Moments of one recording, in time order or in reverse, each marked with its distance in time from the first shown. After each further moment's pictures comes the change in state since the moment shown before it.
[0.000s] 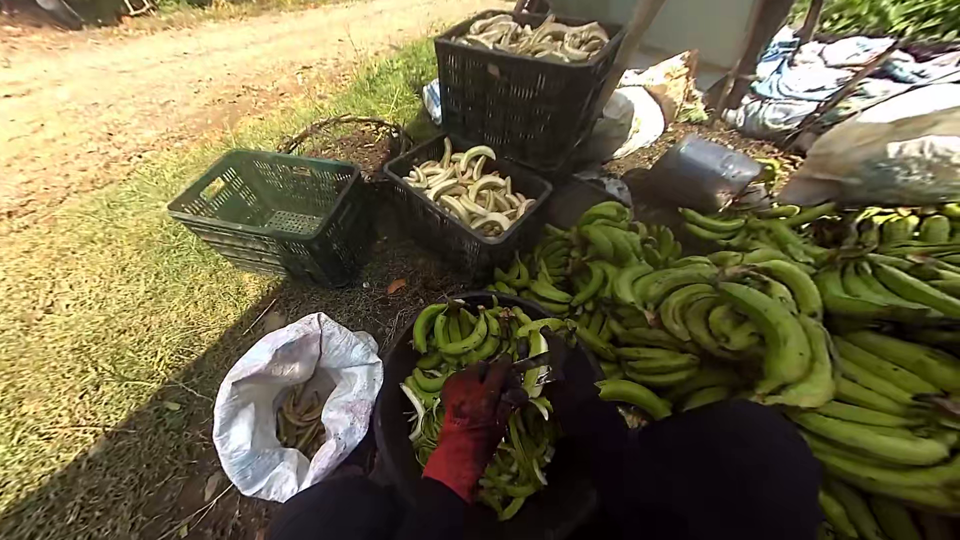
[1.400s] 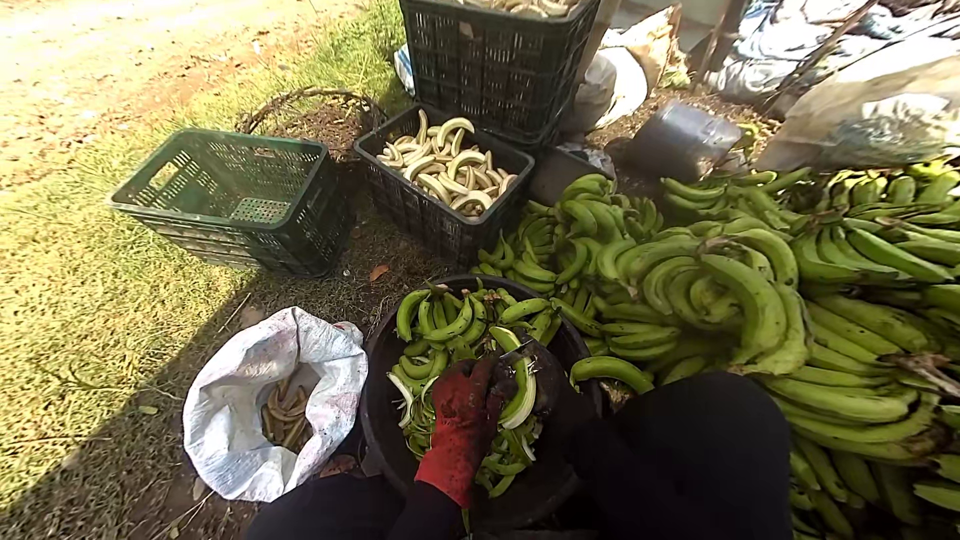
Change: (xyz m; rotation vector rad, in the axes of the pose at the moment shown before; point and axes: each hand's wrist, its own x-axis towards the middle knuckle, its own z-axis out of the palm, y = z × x) left_hand -0.009 0.012 0.004 -0.042 -0.042 -0.112; right_hand -0.005 0.041 -0.042 0.063 -0.329 -0.008
